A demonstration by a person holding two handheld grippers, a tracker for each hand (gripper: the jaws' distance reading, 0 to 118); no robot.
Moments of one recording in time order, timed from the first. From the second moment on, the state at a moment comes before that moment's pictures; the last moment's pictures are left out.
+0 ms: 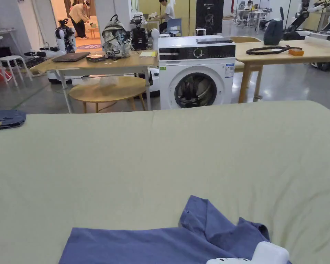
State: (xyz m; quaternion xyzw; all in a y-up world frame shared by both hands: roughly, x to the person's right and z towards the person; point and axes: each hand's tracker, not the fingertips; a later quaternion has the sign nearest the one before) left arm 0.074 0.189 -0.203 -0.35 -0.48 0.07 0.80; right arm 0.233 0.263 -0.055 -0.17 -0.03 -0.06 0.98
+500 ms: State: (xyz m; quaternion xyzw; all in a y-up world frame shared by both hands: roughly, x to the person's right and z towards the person) left arm -0.229 0.325 -0.111 -0.10 -0.13 0.02 0.99; right arm 0.173 0.293 -0.099 -0.11 0.08 -0.02 0.99
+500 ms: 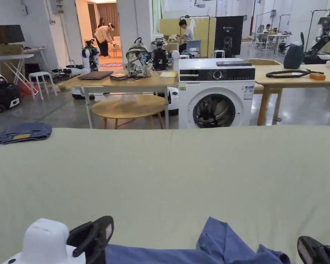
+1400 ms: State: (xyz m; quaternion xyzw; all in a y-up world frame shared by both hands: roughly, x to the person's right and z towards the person) left arm -0.280 0.146 -0.368 -0.49 -0.04 0.10 0.87; right arm 0.212 0.245 -0.099 -0.20 0.03 -0.05 0.98
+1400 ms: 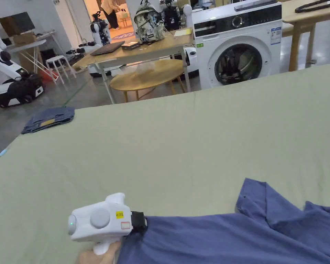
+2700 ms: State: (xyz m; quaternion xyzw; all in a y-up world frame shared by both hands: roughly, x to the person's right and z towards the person) left arm -0.356 0.433 -0.188 -0.08 -0.11 0.10 0.99; right arm 0.232 0.376 -0.189 -0.13 0.10 -0.13 0.98
